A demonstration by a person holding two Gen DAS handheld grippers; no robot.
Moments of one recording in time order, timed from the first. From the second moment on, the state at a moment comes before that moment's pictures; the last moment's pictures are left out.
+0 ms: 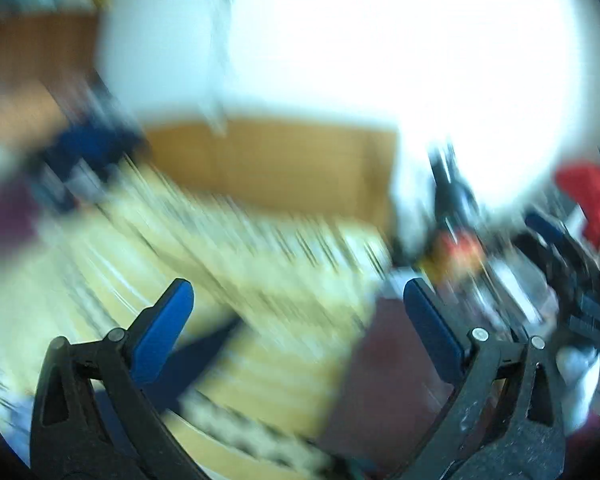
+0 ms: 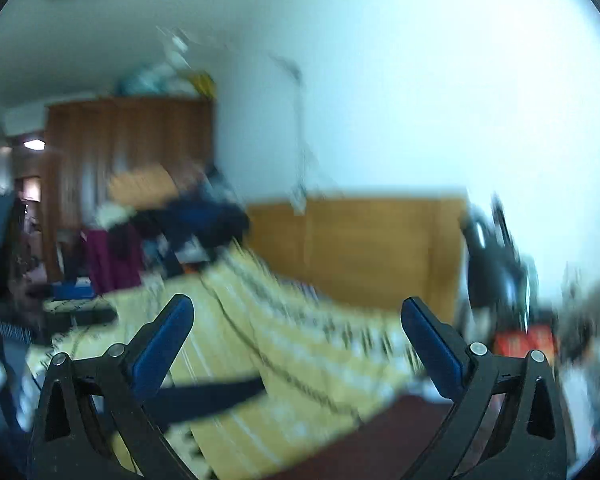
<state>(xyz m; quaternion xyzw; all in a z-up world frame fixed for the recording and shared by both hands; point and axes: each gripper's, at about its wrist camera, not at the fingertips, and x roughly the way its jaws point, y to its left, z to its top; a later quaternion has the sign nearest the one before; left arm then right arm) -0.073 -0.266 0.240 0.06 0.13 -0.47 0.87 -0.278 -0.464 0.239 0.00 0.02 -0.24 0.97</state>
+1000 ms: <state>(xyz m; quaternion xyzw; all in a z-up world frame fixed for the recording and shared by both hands) -0.090 0.061 0.095 -0.01 0.03 0.05 1.00 -0.156 -0.223 0.127 -0.13 0.03 -0.01 0.99</state>
